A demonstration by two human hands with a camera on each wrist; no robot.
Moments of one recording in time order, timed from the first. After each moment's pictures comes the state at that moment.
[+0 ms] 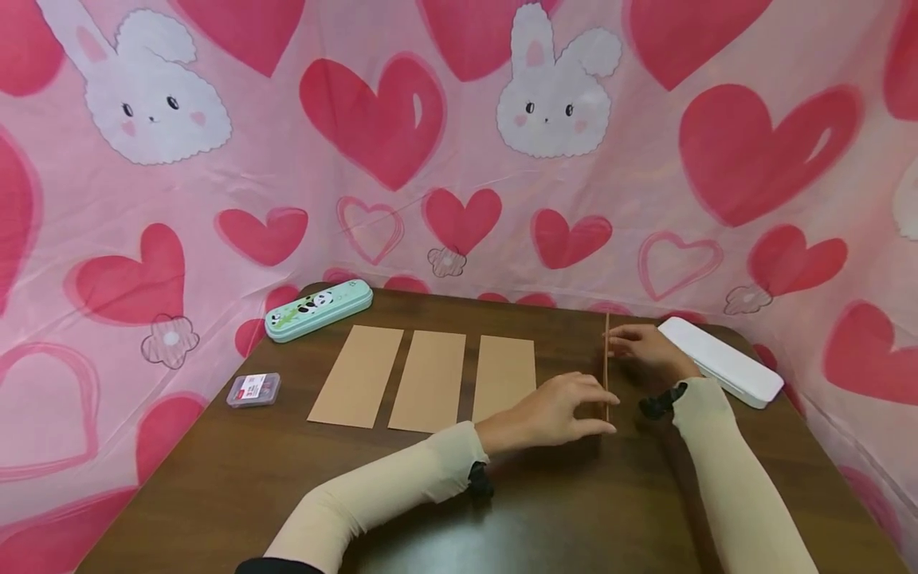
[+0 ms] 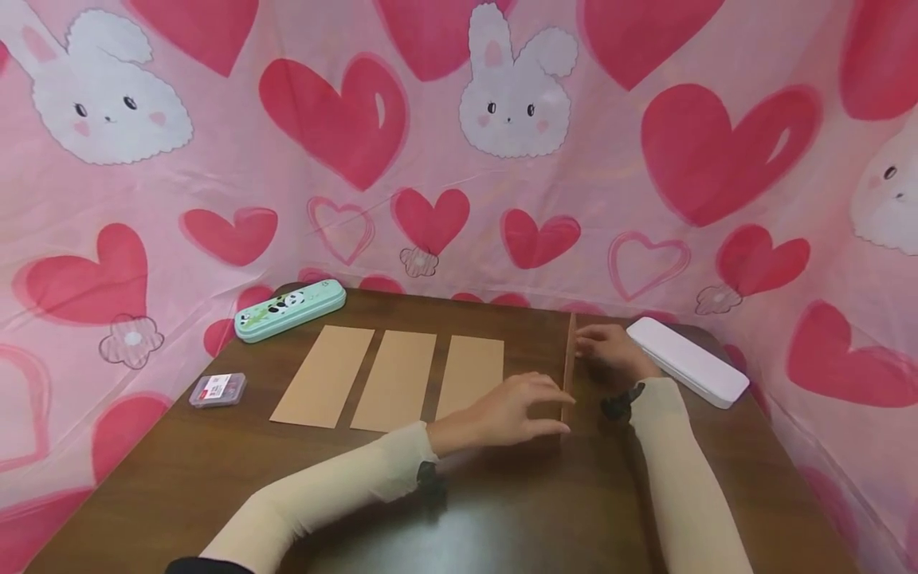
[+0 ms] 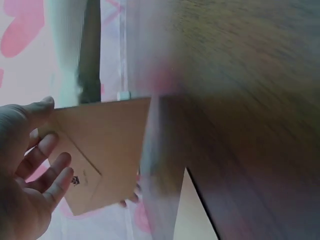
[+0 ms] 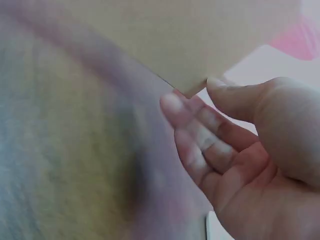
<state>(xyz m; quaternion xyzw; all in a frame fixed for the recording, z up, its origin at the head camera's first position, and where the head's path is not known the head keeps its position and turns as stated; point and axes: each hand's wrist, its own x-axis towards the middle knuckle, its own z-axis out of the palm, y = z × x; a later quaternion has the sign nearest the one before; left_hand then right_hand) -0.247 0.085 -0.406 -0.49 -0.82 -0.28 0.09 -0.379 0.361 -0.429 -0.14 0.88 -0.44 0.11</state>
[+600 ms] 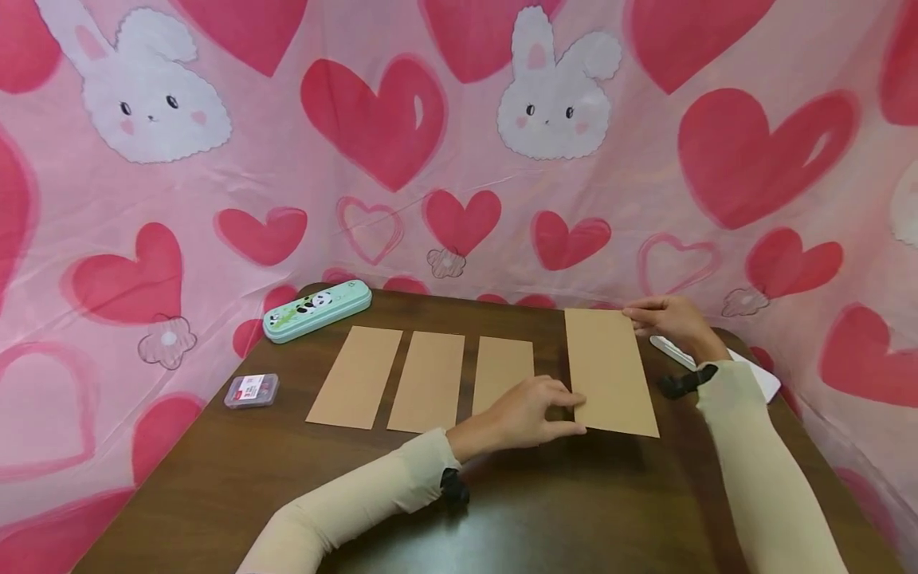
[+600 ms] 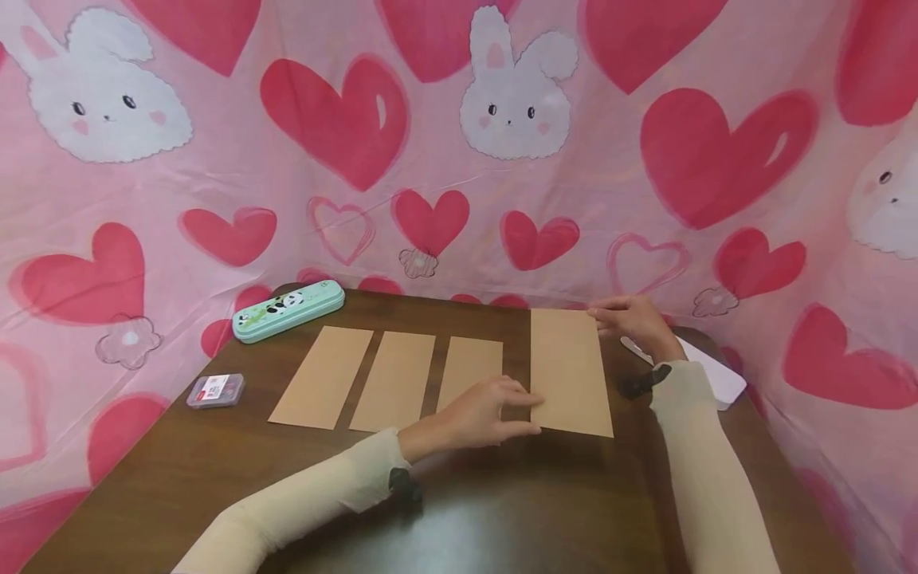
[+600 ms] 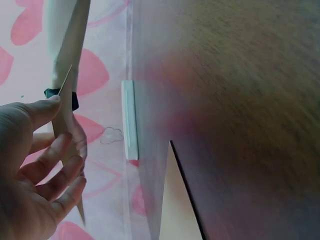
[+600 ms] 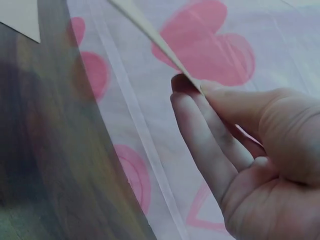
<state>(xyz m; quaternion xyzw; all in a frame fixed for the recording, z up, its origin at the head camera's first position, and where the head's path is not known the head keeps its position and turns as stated) -0.240 0.046 -0.413 -0.44 -0.86 -0.26 0.08 -0.377 0.360 -0.366 -0.09 0.85 -0.51 0.07</state>
